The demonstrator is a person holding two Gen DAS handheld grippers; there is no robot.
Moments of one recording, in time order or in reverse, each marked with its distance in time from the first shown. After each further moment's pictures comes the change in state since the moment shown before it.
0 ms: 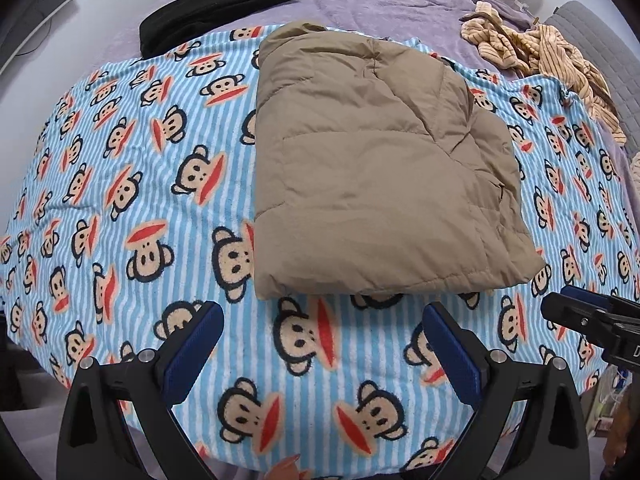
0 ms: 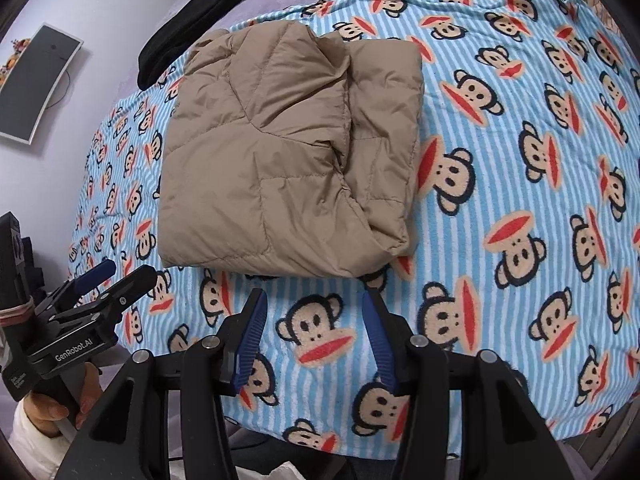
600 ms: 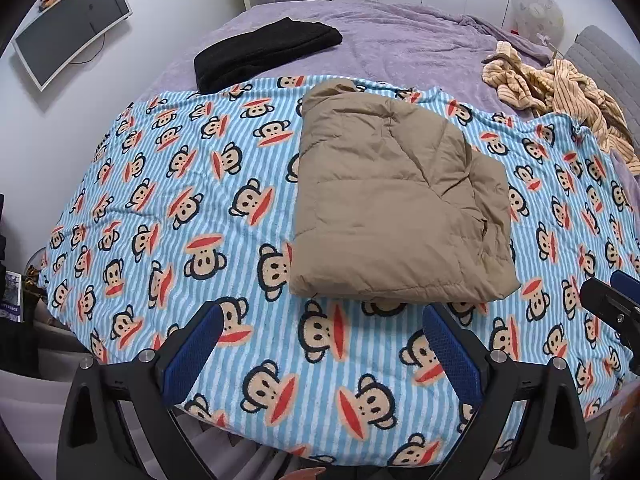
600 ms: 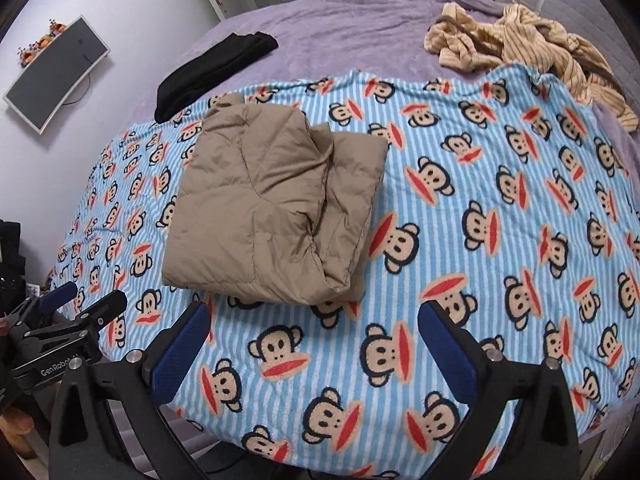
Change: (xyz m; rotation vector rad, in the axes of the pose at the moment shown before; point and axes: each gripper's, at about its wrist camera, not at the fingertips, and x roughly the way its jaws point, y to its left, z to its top) left arm -0.085 -0.013 -0.016 -0.071 -0.148 0.137; right arm -0.078 0.008 -0.013 -0.134 -0.247 -0.087
